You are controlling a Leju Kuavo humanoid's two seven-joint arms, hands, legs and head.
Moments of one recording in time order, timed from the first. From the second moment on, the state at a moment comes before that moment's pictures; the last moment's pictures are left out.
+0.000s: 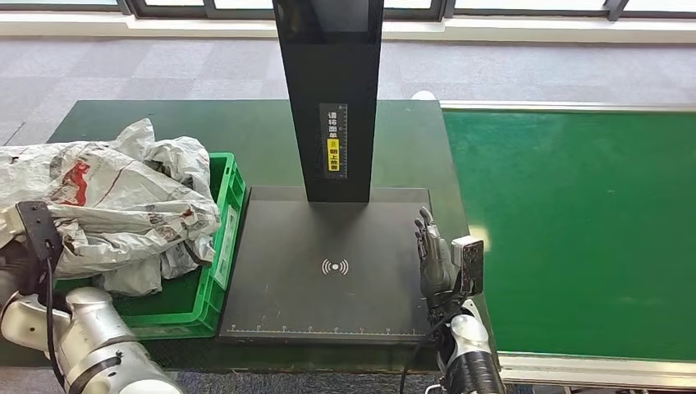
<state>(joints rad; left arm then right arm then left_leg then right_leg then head) -0.58 -0.28 1.12 -1.31 -1.52 0.70 -0.03 -0.28 0.28 -0.18 -0.89 0.21 0.32 -0.60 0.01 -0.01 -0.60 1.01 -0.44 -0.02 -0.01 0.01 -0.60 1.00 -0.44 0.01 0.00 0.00</state>
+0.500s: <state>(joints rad) -0.53 -0.21 0.98 -1.19 -1.45 0.70 -0.08 -0.28 0.28 -0.19 -0.90 0.22 0.32 -0.59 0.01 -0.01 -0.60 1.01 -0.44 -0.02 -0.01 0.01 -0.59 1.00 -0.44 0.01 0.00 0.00</state>
